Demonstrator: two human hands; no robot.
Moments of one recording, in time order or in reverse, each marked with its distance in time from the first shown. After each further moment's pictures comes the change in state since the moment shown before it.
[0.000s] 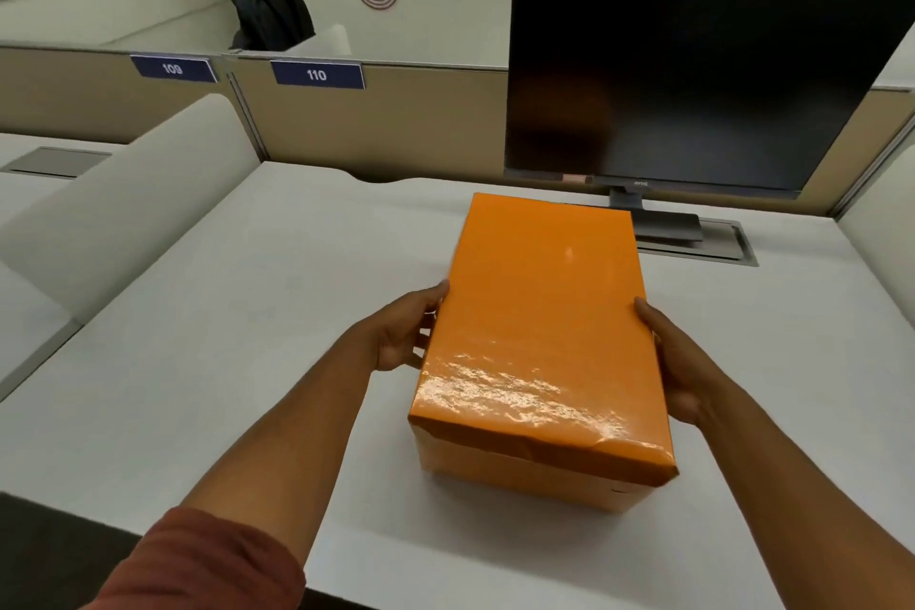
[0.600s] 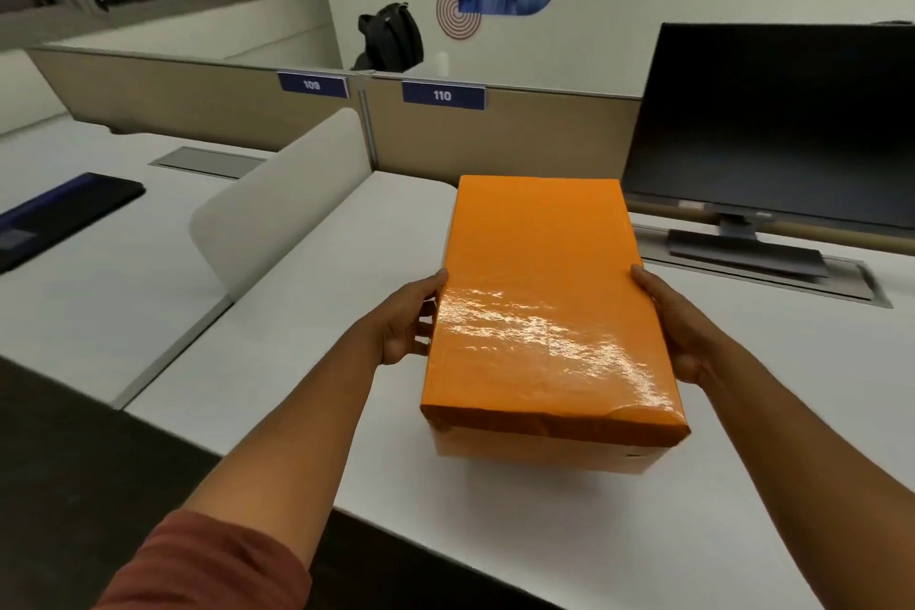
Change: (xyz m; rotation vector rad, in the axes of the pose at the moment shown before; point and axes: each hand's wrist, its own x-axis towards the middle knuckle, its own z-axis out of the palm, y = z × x) left_hand -0.102 -0.033 -0.159 -0.116 0.169 0.163; right_hand 0.026 -0.003 0.188 -0.218 -0.130 -0.084
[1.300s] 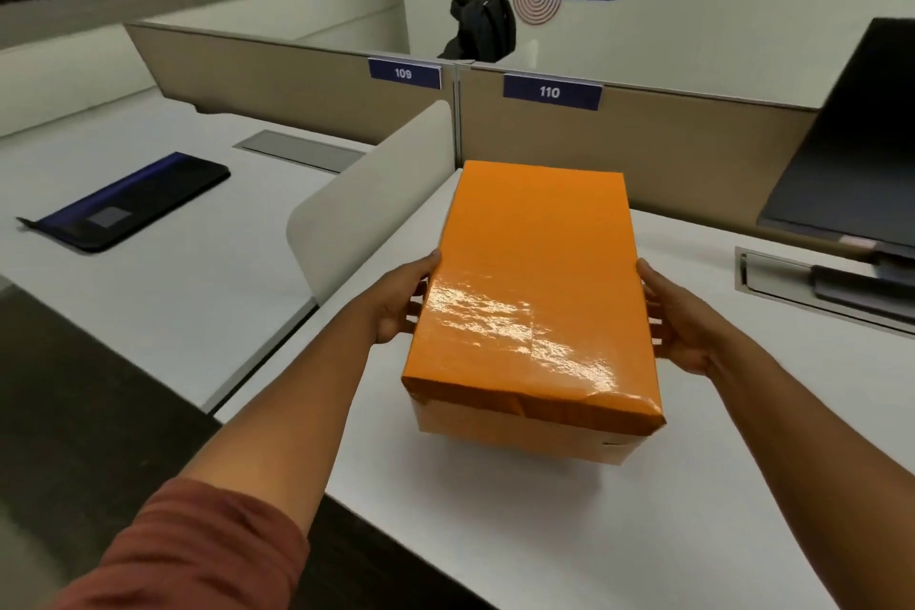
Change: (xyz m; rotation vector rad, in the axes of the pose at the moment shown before) left_hand 0.023 0.025 -0.182 -0.018 0.169 0.008; right_hand 0.120 -0.022 0.148 -0.237 -0.012 0.041
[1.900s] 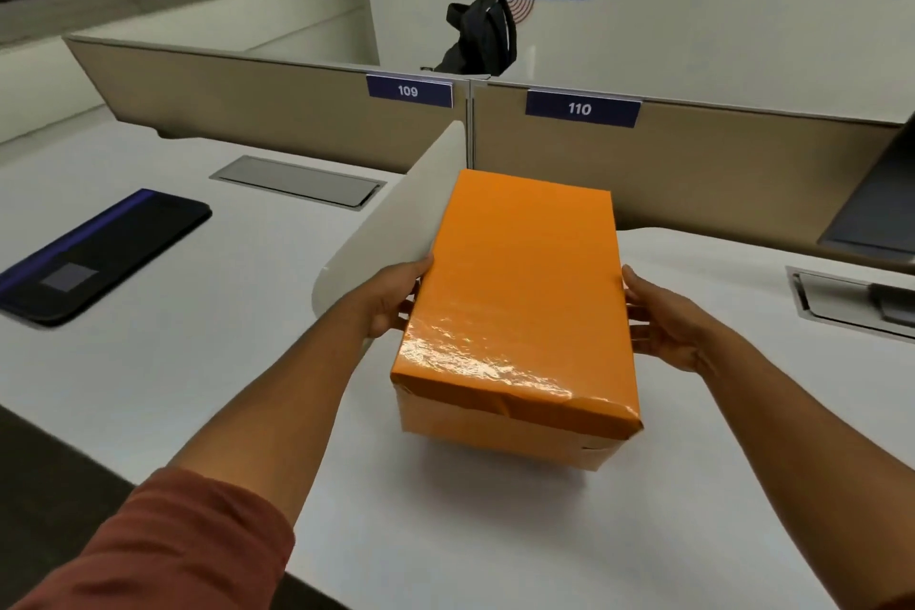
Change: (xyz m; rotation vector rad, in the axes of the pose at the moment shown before) left_hand 0.093 0.064 -0.121 0.160 -0.011 -0.025; right_hand 0.098 -0.050 0.101 0.051 0.055 0.028
